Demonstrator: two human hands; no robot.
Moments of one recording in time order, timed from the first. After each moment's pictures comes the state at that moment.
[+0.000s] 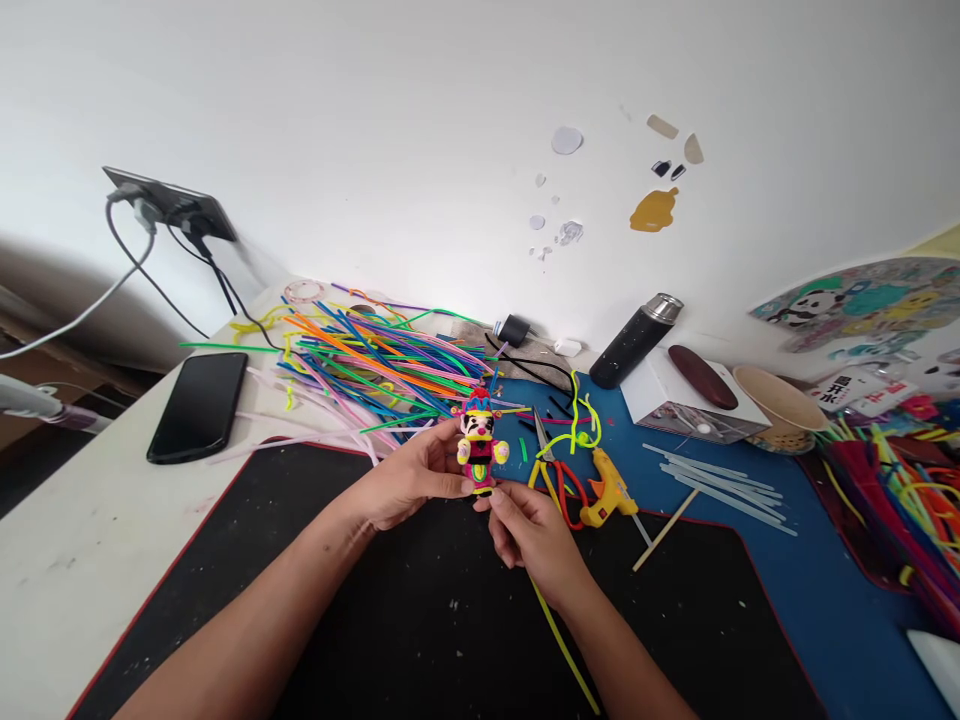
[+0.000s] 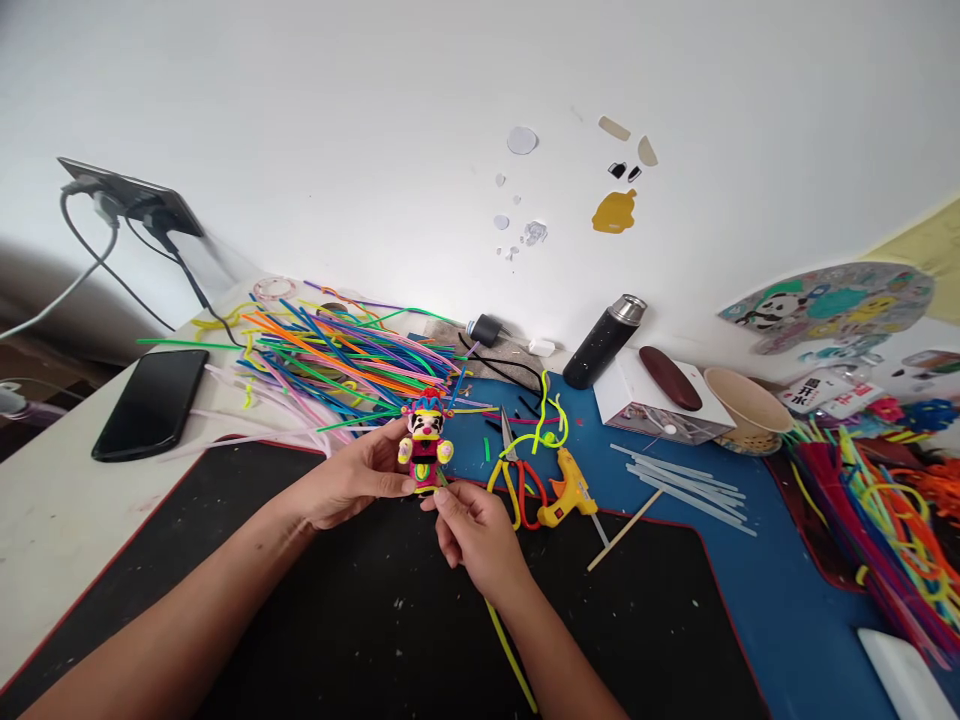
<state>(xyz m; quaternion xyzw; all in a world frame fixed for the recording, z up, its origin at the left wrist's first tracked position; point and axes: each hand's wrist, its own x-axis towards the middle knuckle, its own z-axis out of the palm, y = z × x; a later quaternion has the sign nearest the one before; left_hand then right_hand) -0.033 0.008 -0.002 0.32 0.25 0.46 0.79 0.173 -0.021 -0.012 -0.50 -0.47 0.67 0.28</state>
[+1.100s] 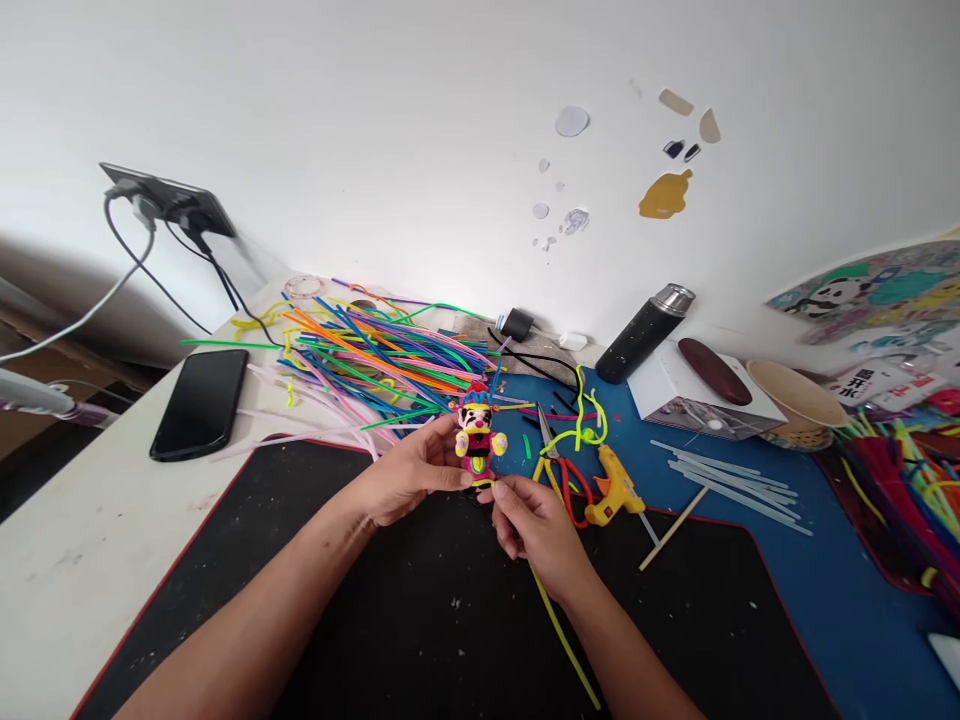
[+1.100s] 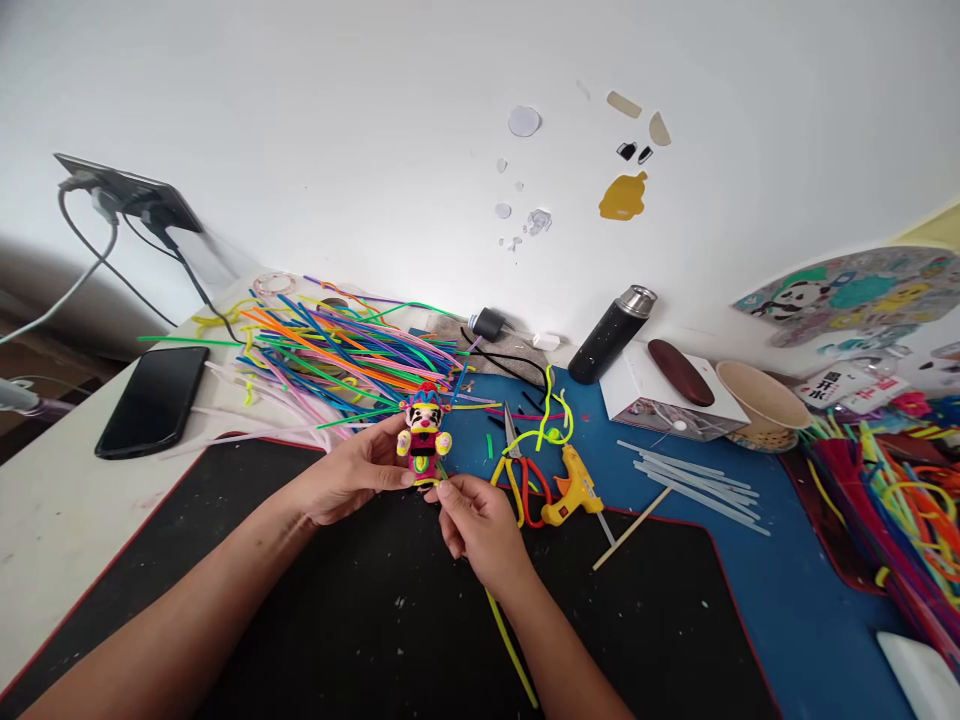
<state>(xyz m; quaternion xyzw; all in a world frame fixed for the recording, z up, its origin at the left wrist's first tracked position) -0.036 0.010 -0.009 0.30 0.29 0.45 0.79 0.174 -0.016 -0.016 -0.50 -0.46 0.67 0.30</state>
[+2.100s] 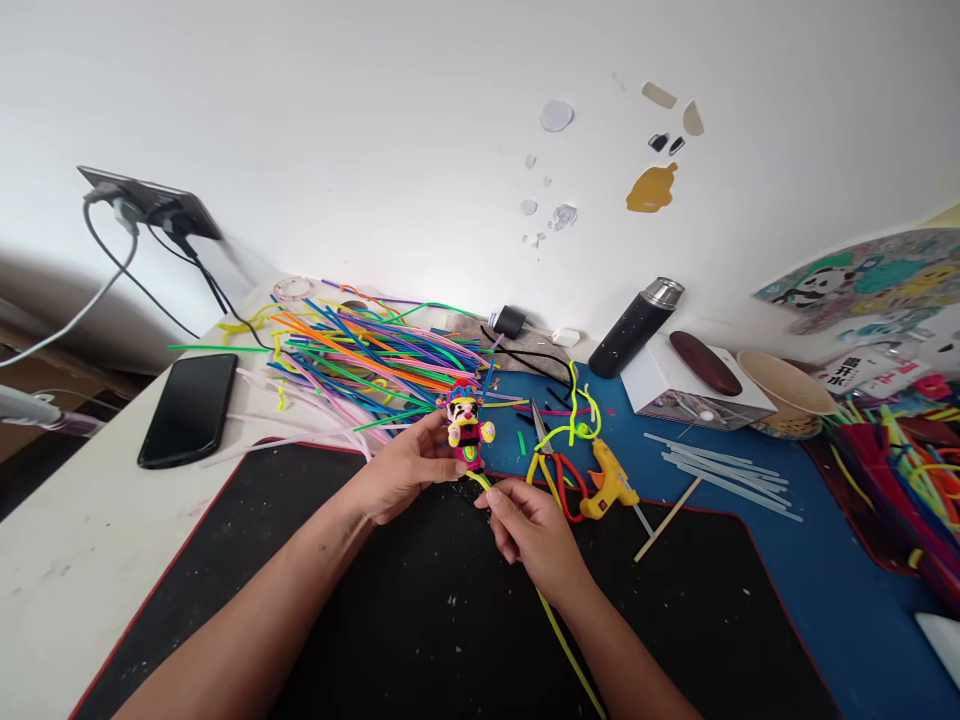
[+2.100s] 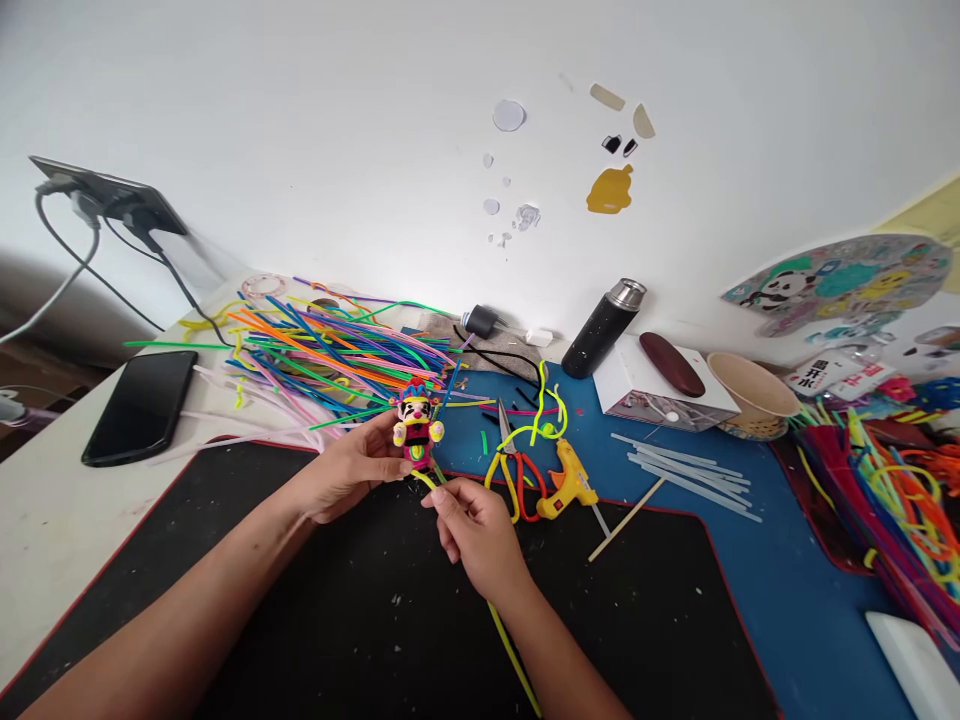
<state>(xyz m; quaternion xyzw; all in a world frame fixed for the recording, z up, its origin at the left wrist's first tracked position) -0.033 0.012 -0.011 0.29 0.35 0.47 0.76 0.177 -0.026 -0.021 -0.50 -0.50 0.64 0.31</state>
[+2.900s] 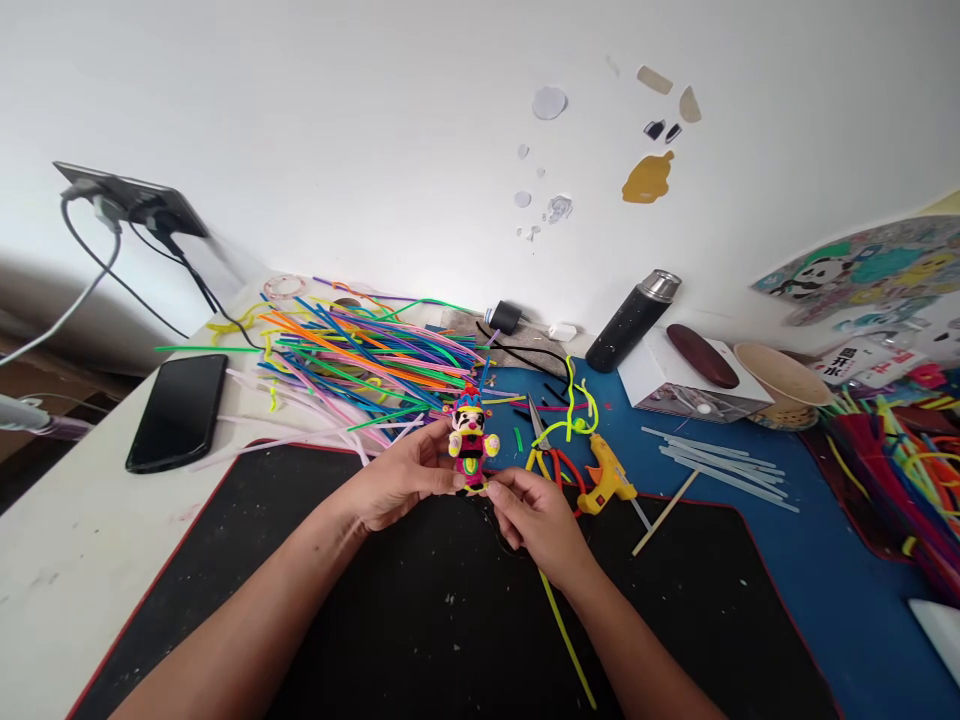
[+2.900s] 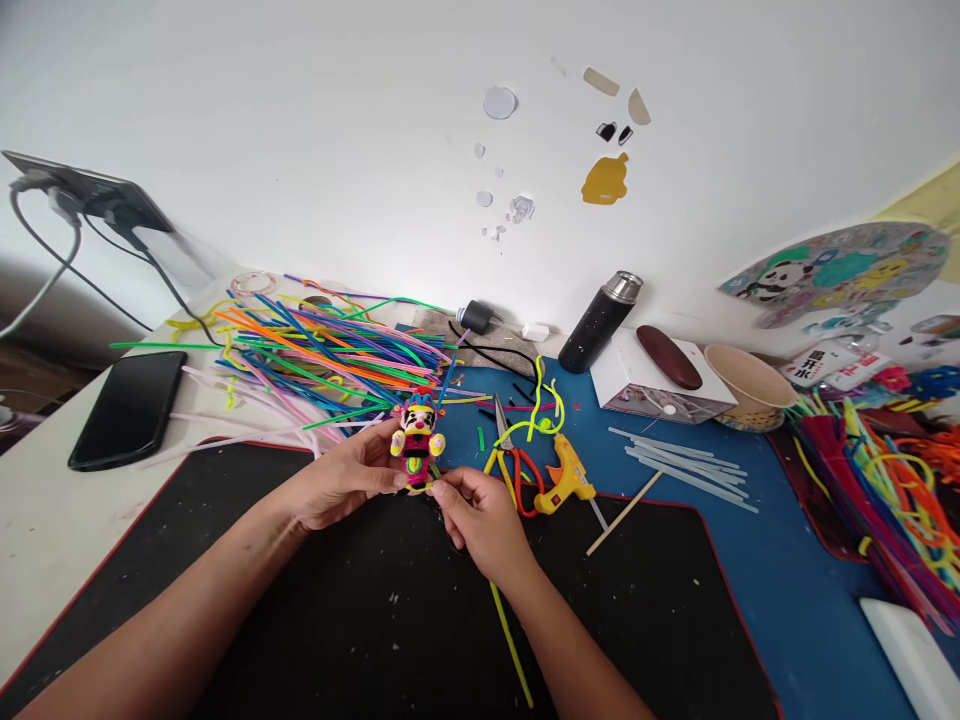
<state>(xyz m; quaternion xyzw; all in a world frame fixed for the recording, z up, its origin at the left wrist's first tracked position) -0.033 0.008 -0.008 0.27 0.32 0.41 0.81 0.182 -0.013 -0.016 -0.50 -0.50 0.64 0.30</state>
